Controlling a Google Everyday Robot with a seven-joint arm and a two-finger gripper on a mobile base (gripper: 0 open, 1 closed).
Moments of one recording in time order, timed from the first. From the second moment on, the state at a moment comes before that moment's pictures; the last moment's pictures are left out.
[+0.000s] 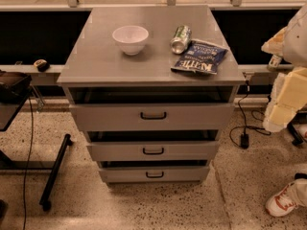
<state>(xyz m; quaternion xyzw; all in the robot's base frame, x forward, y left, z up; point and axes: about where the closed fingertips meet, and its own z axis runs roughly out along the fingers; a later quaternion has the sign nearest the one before) 0.438 -0.217 0.976 -0.60 0.78 -0.03 0.16</state>
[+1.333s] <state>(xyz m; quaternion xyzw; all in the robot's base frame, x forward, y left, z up) 0.488 -0.222 0.810 -0.59 0.79 0.01 0.17</state>
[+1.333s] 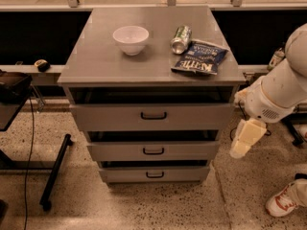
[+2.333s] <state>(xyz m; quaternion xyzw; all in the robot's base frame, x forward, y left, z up) 0.539 -0.214 0.764 -0.66 0.73 0.00 0.18</state>
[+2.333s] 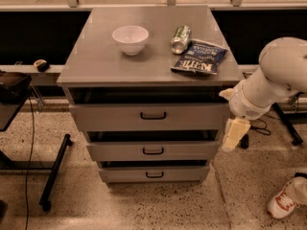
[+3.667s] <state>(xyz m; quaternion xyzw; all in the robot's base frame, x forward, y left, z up) 0.606 -0.185 0.672 -0.74 0.66 -0.03 0.16</state>
